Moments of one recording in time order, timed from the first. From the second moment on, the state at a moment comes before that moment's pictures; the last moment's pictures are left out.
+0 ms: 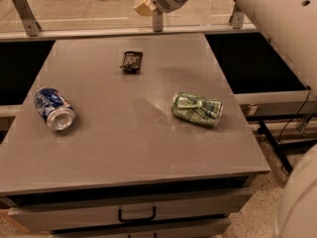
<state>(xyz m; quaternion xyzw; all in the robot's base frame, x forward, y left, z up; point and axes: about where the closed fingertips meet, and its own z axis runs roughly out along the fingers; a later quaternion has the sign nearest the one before) 0.744 0.037 1.016 -0.56 0.66 0.03 0.50</state>
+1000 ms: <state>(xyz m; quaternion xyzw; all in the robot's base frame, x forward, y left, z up) 0.784 0.055 0.936 -0.53 0.69 0.07 0.48</state>
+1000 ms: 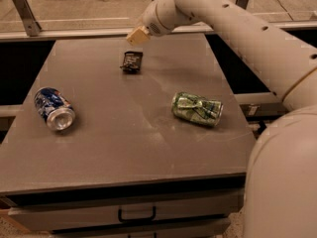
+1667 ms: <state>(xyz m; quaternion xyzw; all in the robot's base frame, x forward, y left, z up) 0.800 0.067 0.895 -0.52 0.71 0.09 0.46</state>
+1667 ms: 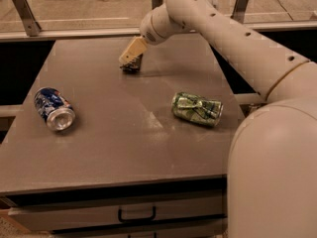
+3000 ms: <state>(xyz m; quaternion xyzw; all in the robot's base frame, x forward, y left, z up) 0.775 0.064 0.832 -0.50 0.77 0.15 0.38</state>
